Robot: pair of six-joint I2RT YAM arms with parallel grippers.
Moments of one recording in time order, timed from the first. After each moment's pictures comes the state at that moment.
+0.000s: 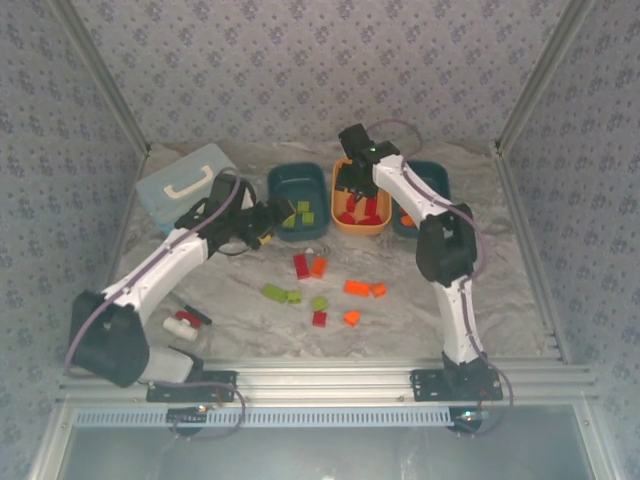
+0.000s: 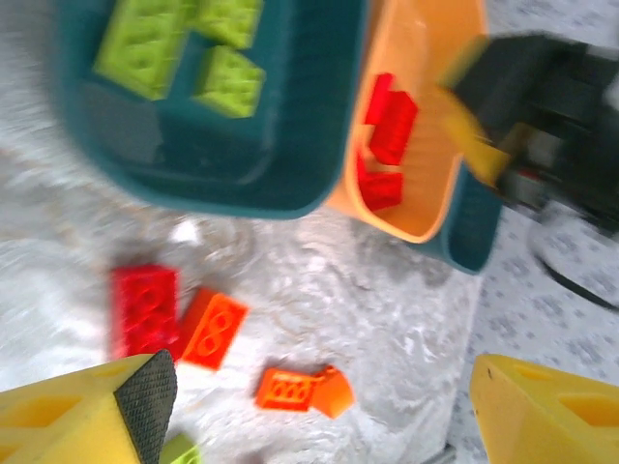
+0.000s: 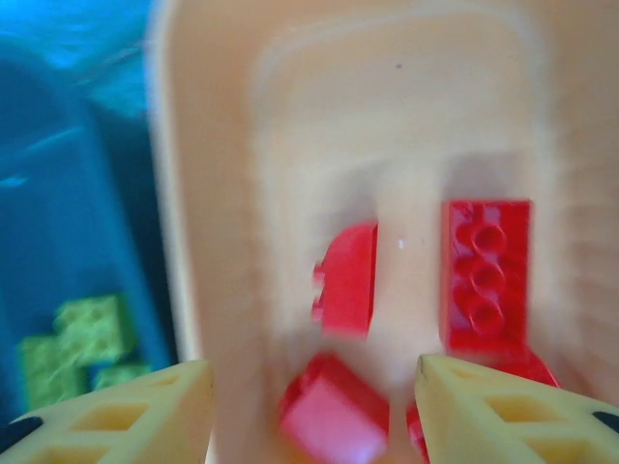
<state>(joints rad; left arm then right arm) -0.43 1.36 1.05 -0.49 0.33 -1.03 0.47 2.15 2.01 -0.92 0.10 0.61</state>
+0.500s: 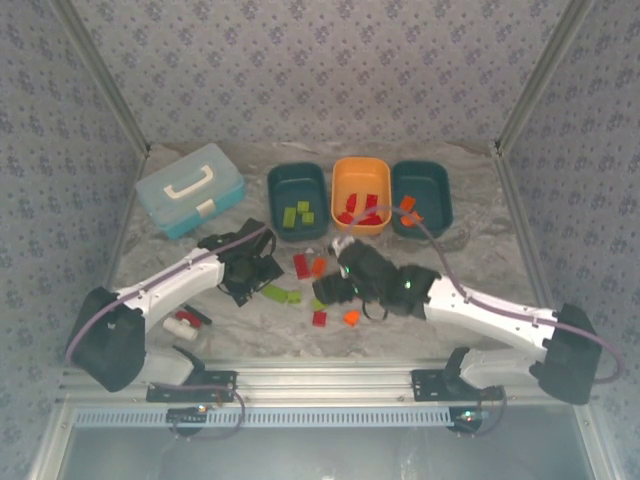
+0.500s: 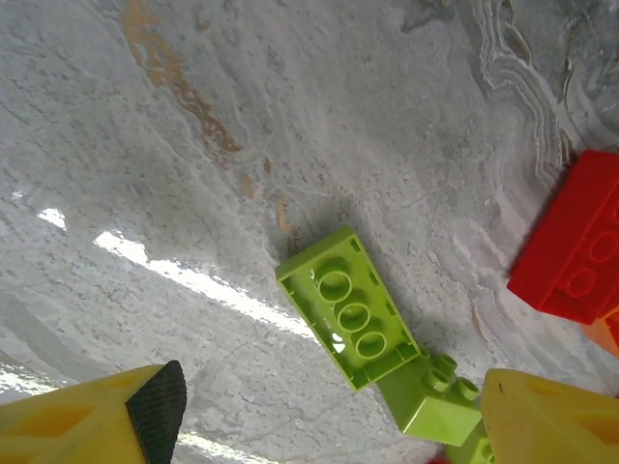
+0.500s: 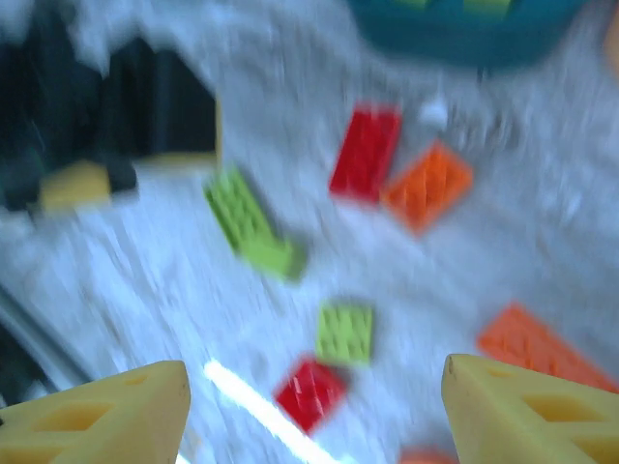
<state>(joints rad) -0.62 1.37 0.88 -0.82 0.01 -1.23 1.03 1.18 0.84 -0.45 0.09 0.50</state>
